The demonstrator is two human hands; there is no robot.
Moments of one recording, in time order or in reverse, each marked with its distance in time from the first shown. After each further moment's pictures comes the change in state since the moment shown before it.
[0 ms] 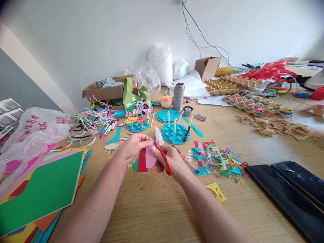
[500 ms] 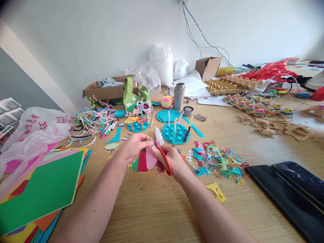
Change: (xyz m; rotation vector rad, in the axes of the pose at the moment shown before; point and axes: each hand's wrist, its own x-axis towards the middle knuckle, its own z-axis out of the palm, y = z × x) left_hand -0.001 0.001 0.000 0.003 0.010 0.001; right_hand 0.000 0.000 -0.001 -0.034 0.018 -0.010
